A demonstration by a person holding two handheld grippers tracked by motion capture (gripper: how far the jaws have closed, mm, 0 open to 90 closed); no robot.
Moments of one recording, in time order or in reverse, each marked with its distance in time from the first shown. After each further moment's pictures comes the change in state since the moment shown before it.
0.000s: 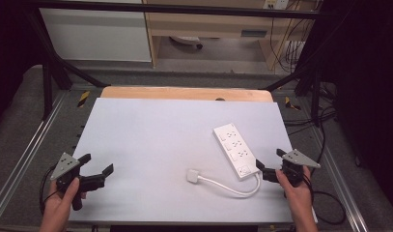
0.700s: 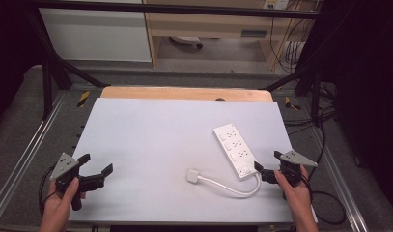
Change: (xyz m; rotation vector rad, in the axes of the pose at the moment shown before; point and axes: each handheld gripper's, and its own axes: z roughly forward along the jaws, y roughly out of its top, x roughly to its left) left arm 0.001 0.000 -0.001 -0.002 0.008 0.000; right arm -0.002 -0.007 0.007 0.048 0.028 0.022
